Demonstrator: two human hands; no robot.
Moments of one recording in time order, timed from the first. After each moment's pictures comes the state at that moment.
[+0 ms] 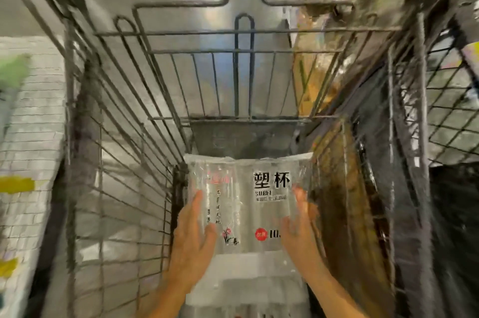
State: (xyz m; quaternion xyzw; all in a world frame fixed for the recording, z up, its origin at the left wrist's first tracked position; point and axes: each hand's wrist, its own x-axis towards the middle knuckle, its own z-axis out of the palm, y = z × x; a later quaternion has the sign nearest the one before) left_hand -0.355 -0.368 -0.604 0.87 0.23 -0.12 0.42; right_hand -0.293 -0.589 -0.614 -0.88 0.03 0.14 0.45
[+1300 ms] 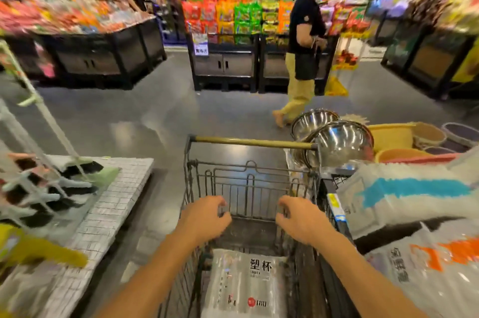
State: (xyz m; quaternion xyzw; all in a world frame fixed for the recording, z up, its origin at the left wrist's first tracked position) left_hand -0.317 -0.374 -0.195 0.97 0.10 -0.06 0.21; right_hand -0.238 -0.609 -0.194 -0.95 -0.21 0.16 0.16
